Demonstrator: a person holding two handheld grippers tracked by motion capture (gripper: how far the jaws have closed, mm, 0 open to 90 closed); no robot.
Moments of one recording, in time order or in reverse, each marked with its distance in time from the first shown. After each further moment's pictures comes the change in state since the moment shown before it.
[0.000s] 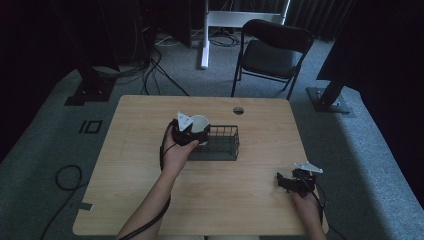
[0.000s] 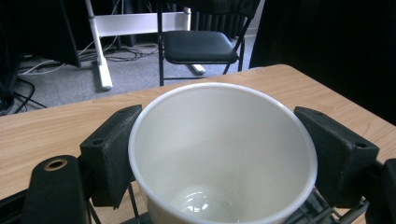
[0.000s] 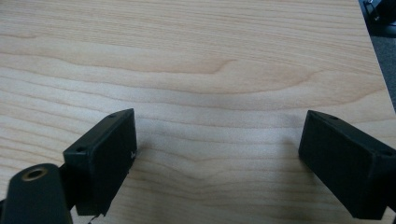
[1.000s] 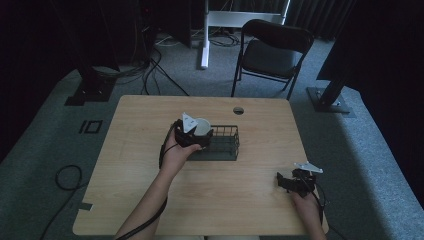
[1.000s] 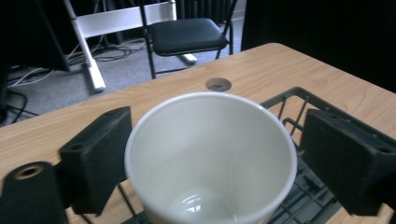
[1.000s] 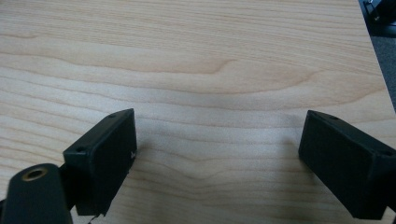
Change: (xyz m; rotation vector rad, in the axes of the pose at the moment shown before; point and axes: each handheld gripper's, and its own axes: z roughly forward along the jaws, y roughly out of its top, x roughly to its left) left arm -0.002 -0.001 0.002 0.052 -0.047 0.103; right arm 0.000 0.000 0.000 0.000 0.000 -0.001
